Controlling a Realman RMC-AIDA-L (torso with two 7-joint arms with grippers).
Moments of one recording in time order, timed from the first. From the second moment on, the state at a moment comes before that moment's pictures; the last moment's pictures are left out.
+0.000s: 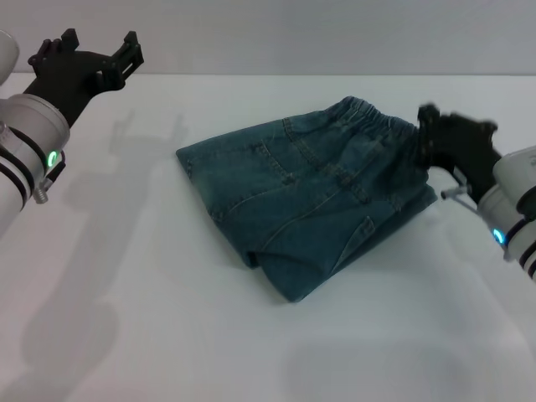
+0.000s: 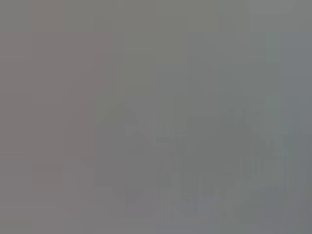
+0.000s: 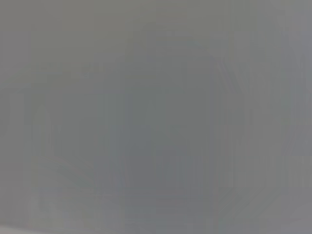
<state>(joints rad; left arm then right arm) -0.16 -2.06 -1.32 -1.25 -0.89 -0.13 -2.64 0.39 2.08 1.08 0.53 -2.68 -0.74 0.05</state>
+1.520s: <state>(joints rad) -0.07 -2.05 -0.75 -1.25 -0.82 -0.25 -2.72 0.02 2.08 1.44 0.71 -2.60 -0.82 -0.17</state>
